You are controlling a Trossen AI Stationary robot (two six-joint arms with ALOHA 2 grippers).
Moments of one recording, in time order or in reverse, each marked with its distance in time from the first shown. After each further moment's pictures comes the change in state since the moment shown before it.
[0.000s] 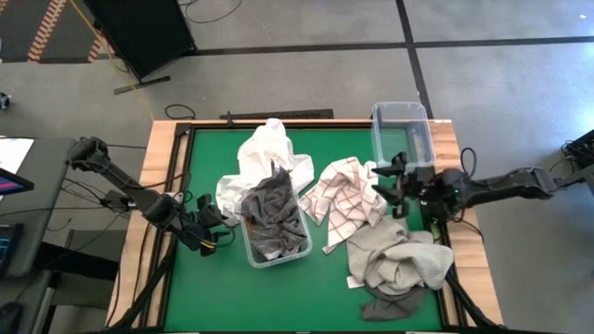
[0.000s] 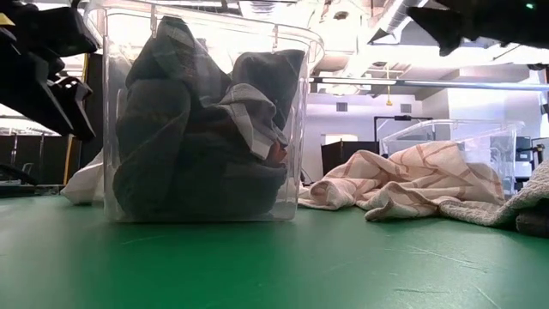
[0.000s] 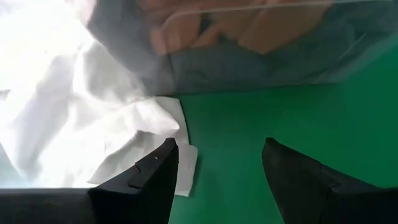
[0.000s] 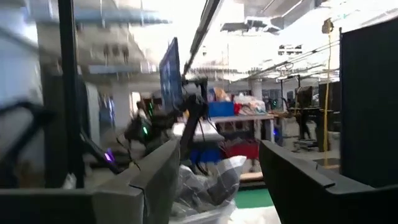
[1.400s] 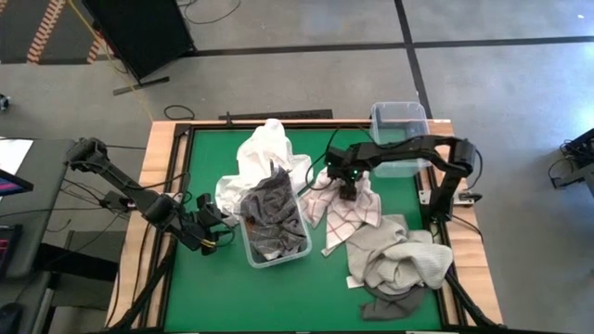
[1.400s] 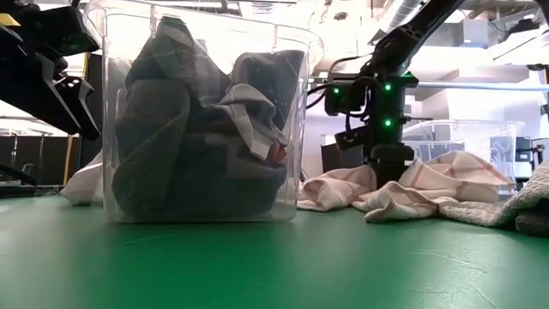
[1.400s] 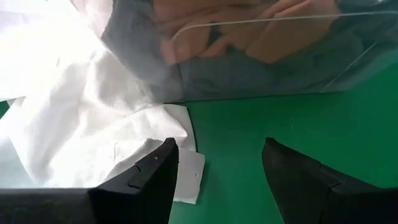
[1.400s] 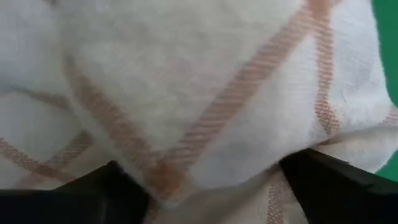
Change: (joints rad) left arm 0.000 0.000 0.000 0.006 -0.033 0.003; right arm -0.411 1.334 0.824 -1.326 -0.128 -0.103
